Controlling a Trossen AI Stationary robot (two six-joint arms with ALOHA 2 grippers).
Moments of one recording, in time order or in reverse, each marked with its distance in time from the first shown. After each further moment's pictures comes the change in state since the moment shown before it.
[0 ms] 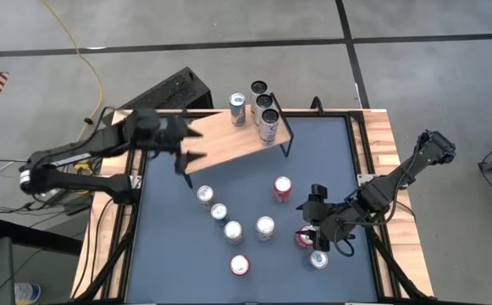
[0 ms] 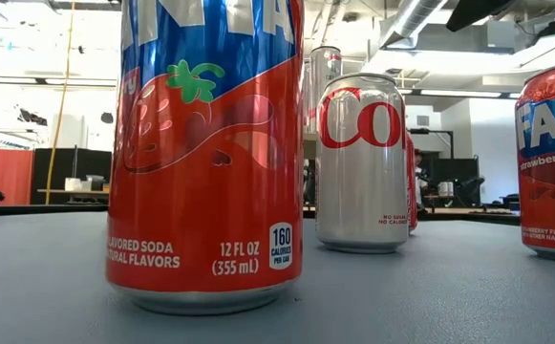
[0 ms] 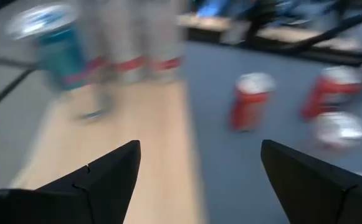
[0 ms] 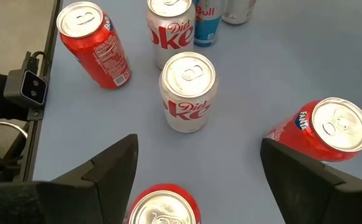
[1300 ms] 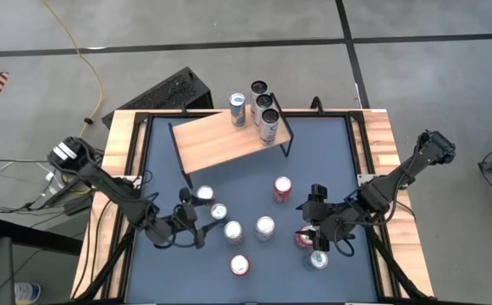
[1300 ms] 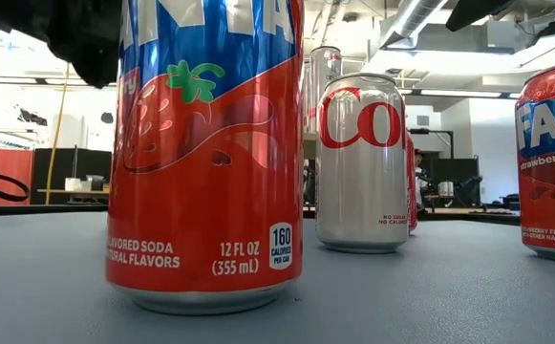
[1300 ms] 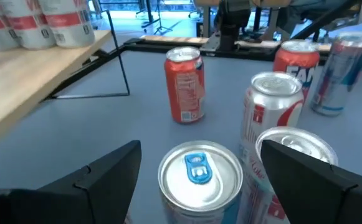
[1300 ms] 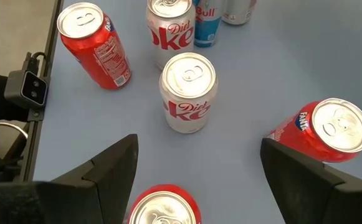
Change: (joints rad) left arm -0.926 0.472 -0.448 0.989 -1.076 -0.215; right arm -0.001 0.000 0.000 0.002 0.000 0.000
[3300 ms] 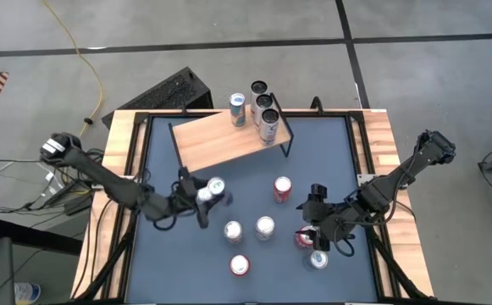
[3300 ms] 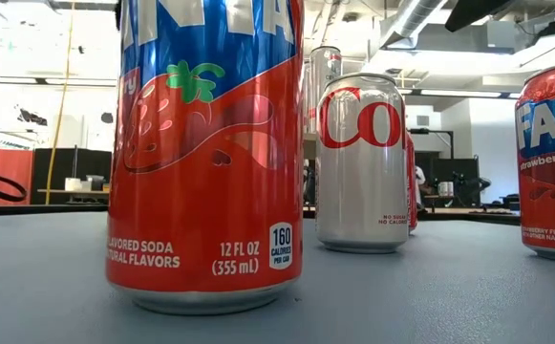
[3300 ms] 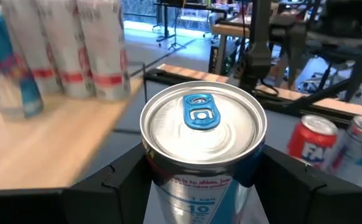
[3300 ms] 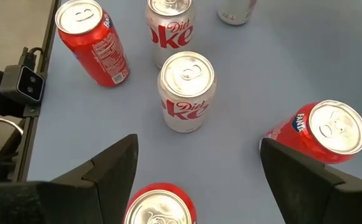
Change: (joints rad) left arm 0.186 -0.208 0.178 -0.215 0.099 0.073; right arm -0.001 0.000 0.001 -0.006 0.003 -0.025
